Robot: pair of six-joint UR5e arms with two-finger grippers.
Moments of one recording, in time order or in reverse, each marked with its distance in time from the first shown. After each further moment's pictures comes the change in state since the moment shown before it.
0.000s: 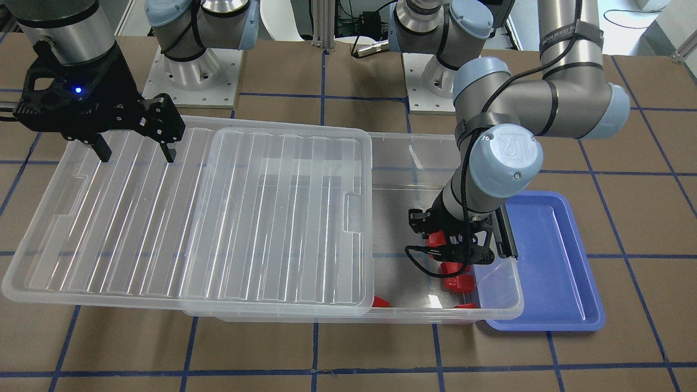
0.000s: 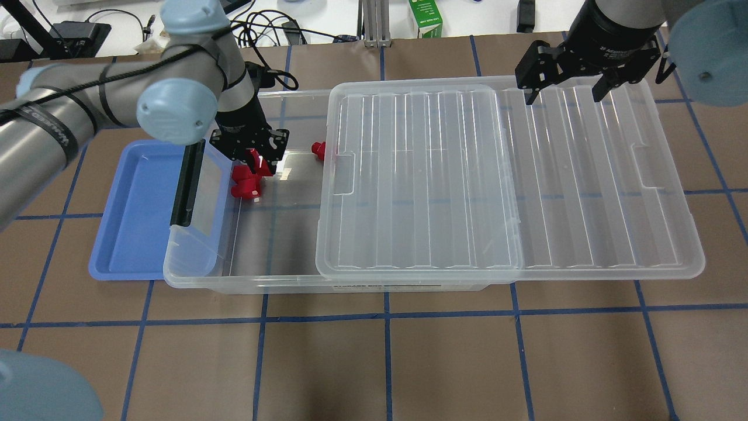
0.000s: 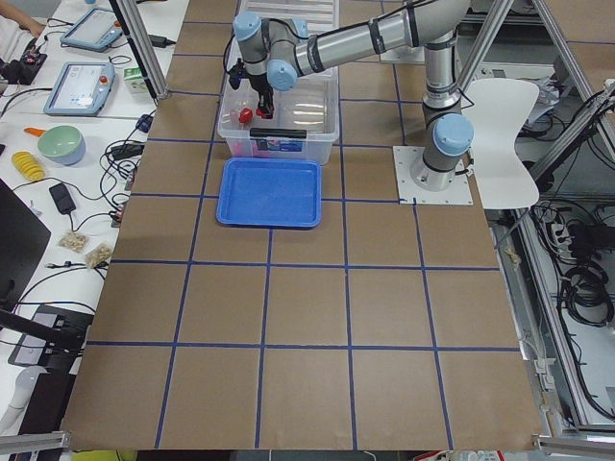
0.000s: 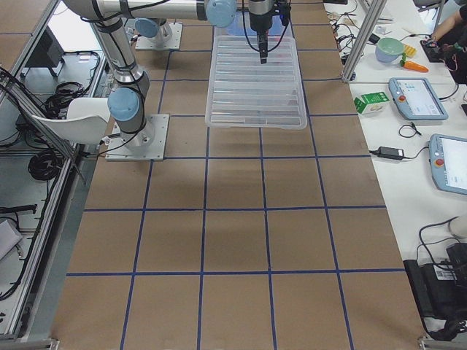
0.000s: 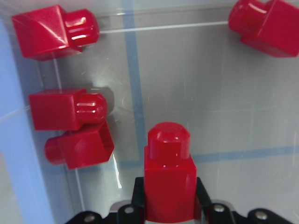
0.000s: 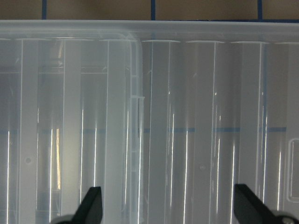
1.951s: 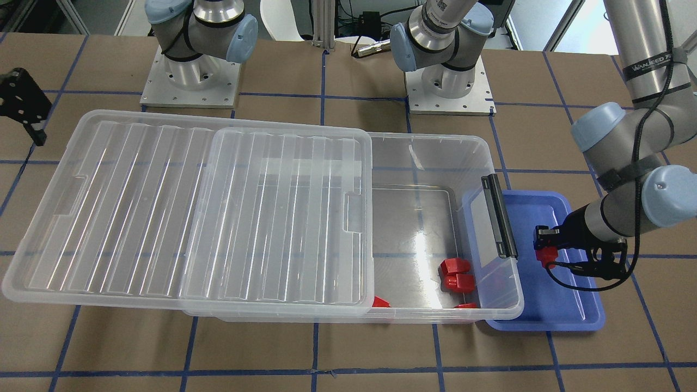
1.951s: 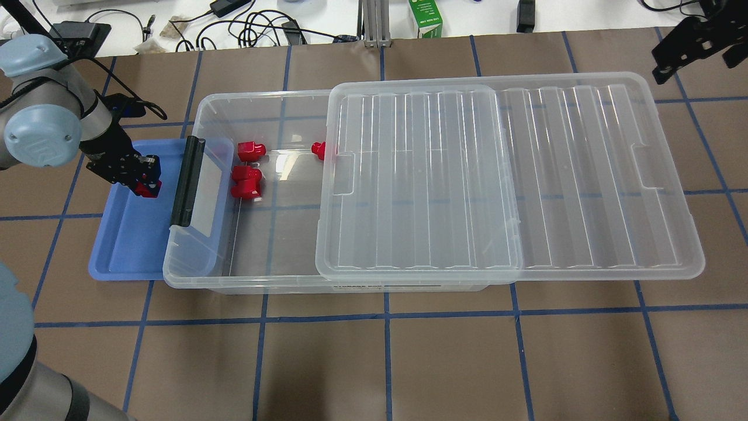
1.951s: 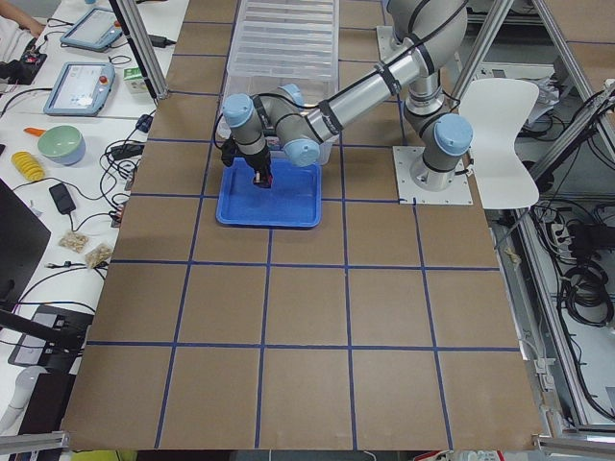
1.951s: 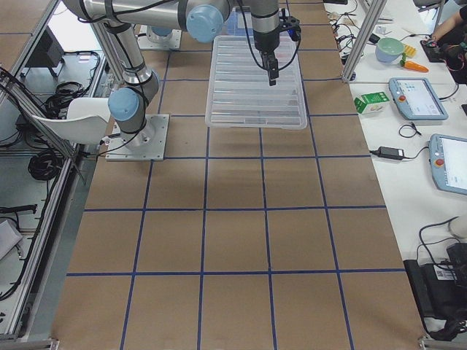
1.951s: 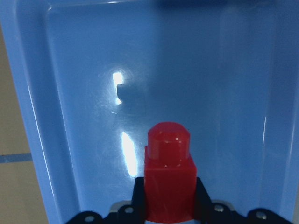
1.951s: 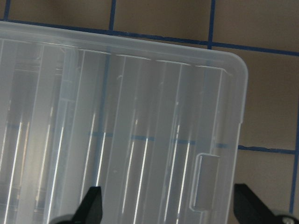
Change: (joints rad) left arm 0.425 -0.083 -0.153 0.210 0.051 0.435; right arm -0.327 -0.030 -0.055 0.050 -0.003 -0.513
